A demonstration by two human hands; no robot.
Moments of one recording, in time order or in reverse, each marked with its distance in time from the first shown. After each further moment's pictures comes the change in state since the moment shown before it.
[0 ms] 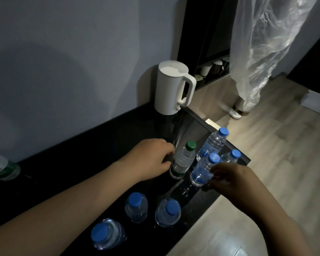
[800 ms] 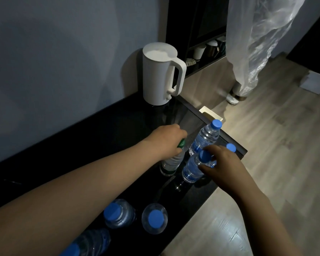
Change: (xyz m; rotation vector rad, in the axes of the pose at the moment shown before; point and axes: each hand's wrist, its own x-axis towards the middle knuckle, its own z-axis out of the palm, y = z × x) left_hand 0.113 0.018 0.043 0.080 -0.133 0.051; right_hand 0.065 0.049 0.027 0.010 0.069 0.054
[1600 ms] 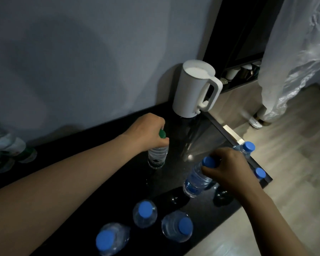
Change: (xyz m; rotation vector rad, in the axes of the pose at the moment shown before) left_hand -0.083 -0.092 -0.047 -0.162 0.285 -0.359; right_hand 0.021 -0.072 0.000 -0.007 -0.029 -0.195
